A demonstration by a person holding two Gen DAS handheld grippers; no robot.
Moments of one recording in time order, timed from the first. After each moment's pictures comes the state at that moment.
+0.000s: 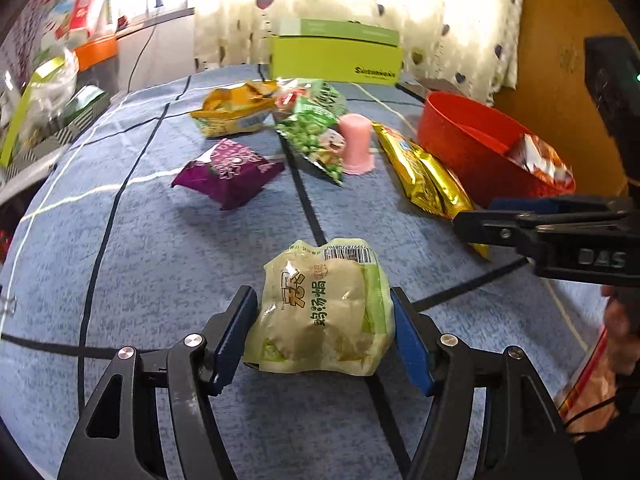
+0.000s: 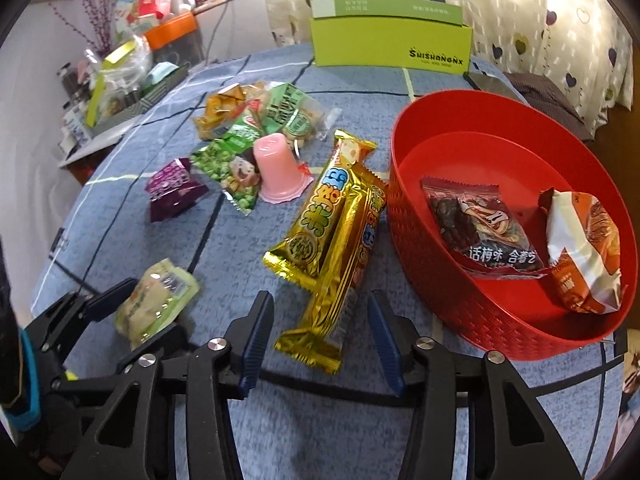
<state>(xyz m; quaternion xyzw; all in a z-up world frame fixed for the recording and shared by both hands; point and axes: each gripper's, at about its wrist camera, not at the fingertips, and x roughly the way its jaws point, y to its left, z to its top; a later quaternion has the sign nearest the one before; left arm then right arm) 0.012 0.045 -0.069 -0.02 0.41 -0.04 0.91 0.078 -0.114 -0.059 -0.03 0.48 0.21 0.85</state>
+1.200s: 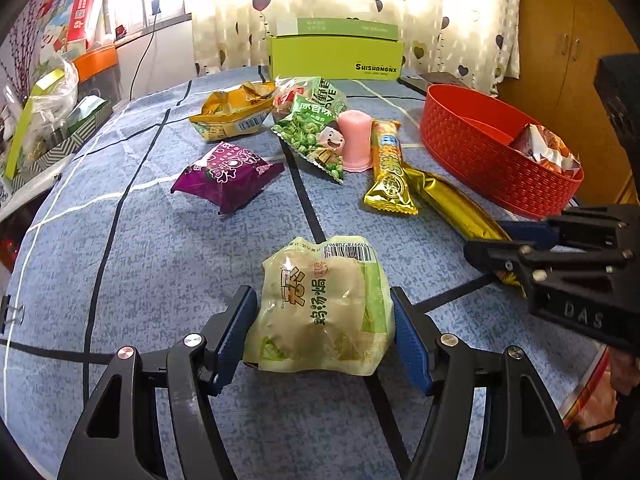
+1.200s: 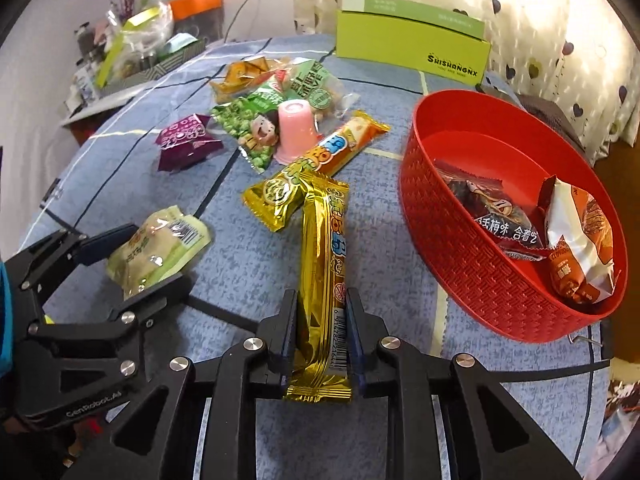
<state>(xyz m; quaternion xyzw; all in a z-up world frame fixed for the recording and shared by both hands) 0.017 0.034 -0.072 0.00 0.41 -0.03 0.91 0.049 -0.107 -0.068 -0.10 0.47 0.22 0.85</state>
